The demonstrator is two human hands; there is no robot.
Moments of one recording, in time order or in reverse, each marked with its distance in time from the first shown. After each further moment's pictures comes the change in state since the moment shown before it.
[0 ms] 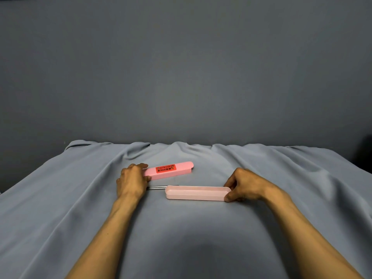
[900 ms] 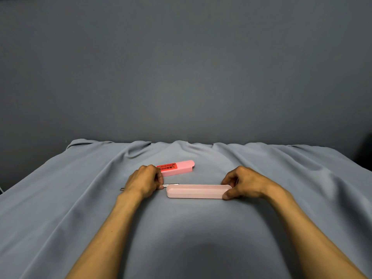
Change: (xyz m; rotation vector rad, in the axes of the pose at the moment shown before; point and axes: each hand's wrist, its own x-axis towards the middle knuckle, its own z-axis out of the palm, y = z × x) left_hand -0.012 0.026 -0.016 0.068 -0.287 0.196; right_hand 0.002 0.004 0.002 0.067 0.027 -0.045
